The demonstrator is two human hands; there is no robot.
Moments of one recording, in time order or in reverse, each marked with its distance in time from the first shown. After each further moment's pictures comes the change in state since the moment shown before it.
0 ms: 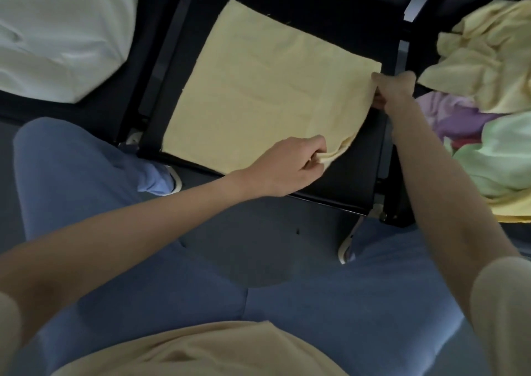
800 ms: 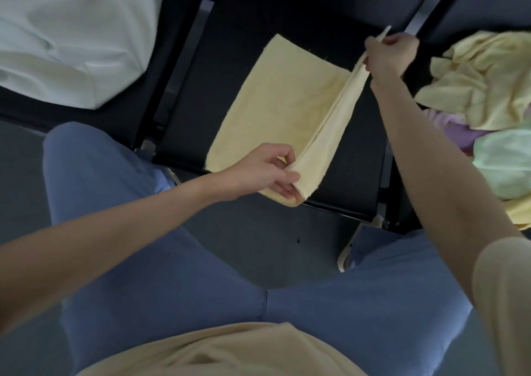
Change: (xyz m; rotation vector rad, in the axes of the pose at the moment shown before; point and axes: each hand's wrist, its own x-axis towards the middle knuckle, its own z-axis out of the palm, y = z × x) left_hand -0.046 -0.017 -0.044 -0.741 -0.088 -0.331; right_hand -0.016 -0.071 0.041 0.045 0.232 -0.381
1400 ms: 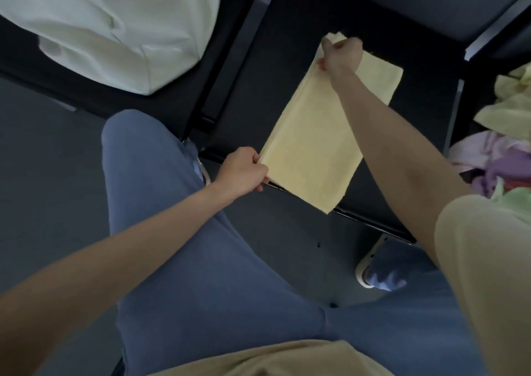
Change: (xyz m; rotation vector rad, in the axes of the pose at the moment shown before) left_hand -0.021 -0.075 -0.092 0.206 0.540 -0.311; right_hand -0.081 -0.023 0.176 -0.187 -0.287 0.016
